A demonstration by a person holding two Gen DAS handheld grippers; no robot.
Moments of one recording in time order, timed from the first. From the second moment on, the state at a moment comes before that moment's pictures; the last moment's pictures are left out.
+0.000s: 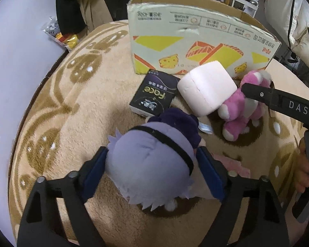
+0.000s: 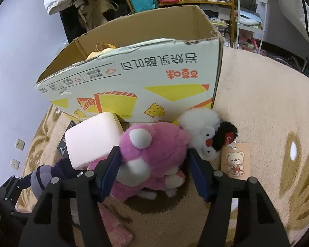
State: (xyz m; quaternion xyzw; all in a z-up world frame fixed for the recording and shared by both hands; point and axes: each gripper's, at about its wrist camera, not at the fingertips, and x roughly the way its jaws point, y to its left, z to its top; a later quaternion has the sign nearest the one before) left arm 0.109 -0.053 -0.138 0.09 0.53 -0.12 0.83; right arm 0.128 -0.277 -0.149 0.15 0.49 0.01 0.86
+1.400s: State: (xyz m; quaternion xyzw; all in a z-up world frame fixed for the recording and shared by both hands) left arm 0.100 -0.046 -0.121 0.07 0.51 -0.11 0.85; right arm 0.113 -0.286 -0.122 0.13 0.45 0.03 0.88
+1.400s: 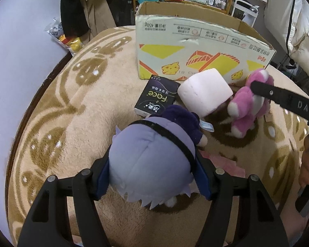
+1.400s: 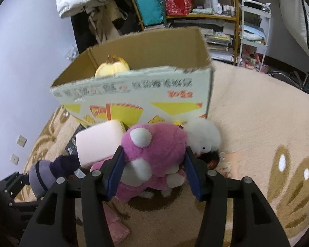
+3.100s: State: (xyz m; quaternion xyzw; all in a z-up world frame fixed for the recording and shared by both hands) left arm 0.197 -0.097 0.026 0.10 0.31 -0.10 0.94; right arm 0.153 -0.296 0.029 0.04 0.25 -0.01 0.97
